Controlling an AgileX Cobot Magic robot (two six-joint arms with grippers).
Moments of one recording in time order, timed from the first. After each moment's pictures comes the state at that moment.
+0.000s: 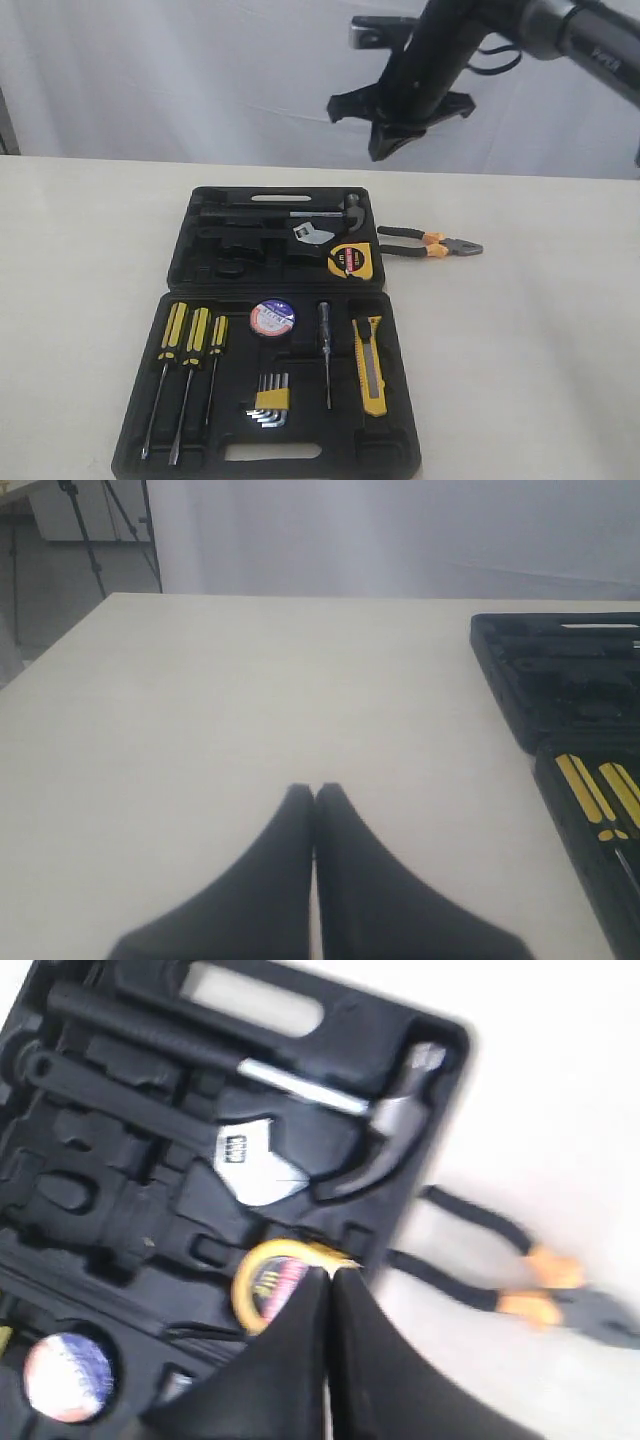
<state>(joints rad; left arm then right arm) 0.07 0.00 0.00 0.01 0.35 0.01 -0.07 2.24 -2.25 0.14 1.22 -0.04</state>
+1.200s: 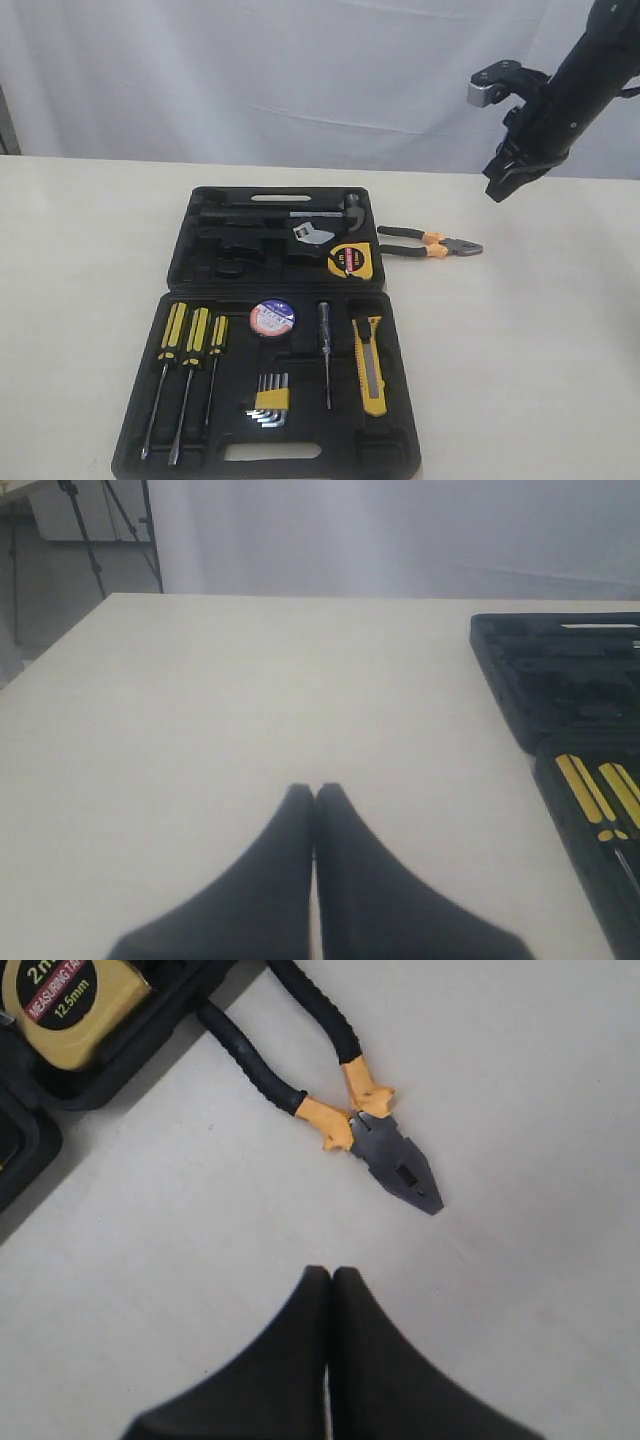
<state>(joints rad) 0.07 0.00 0.00 0.01 0.35 0.01 -0.37 2.17 -1.95 0.24 1.22 -0.80</state>
